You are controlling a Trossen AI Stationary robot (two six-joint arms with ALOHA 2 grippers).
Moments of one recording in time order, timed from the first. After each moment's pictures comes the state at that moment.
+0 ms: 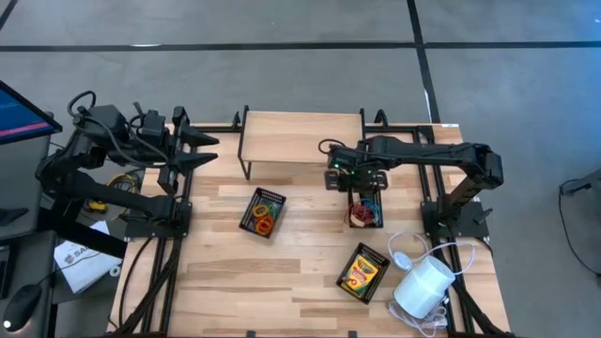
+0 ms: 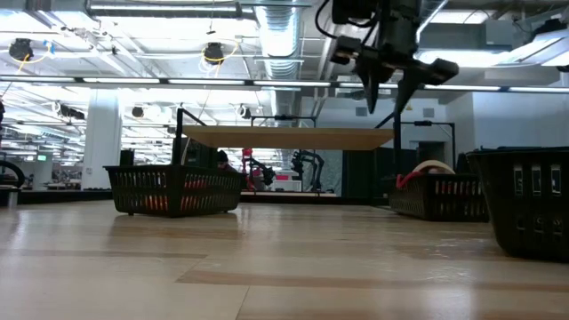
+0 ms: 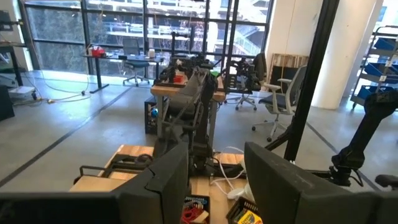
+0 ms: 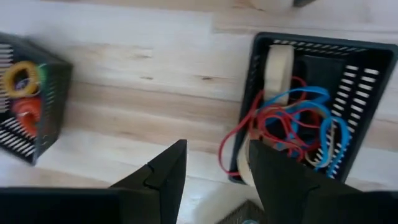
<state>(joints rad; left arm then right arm) 0.00 0.85 1.41 -0.56 -0.06 -0.06 -0.17 1.62 1.41 -1.15 -0.03 1.32</state>
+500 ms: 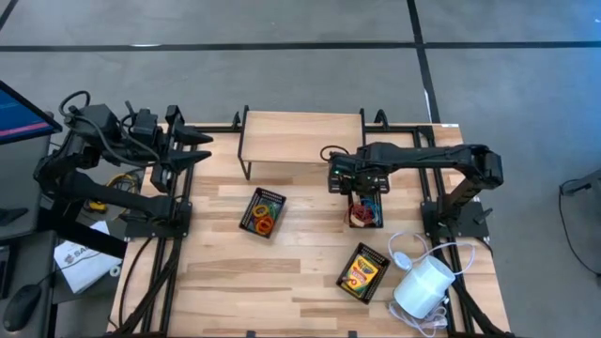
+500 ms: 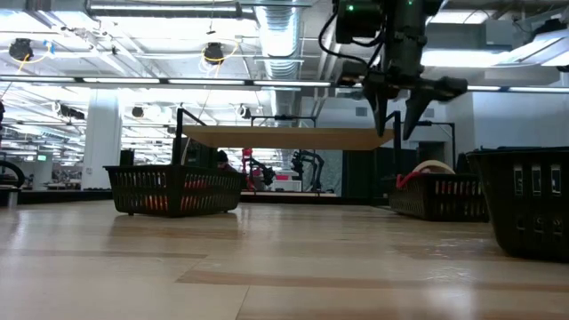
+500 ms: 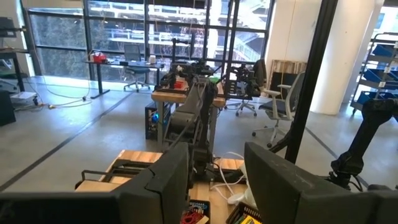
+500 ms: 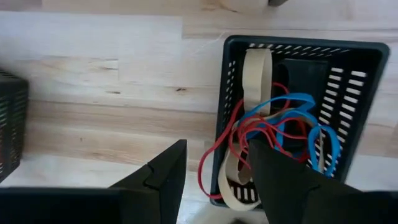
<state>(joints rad) 0.00 0.82 1.41 -0.55 -0.06 -0.06 -0.17 1.63 1.30 -1.09 0.00 1.36</state>
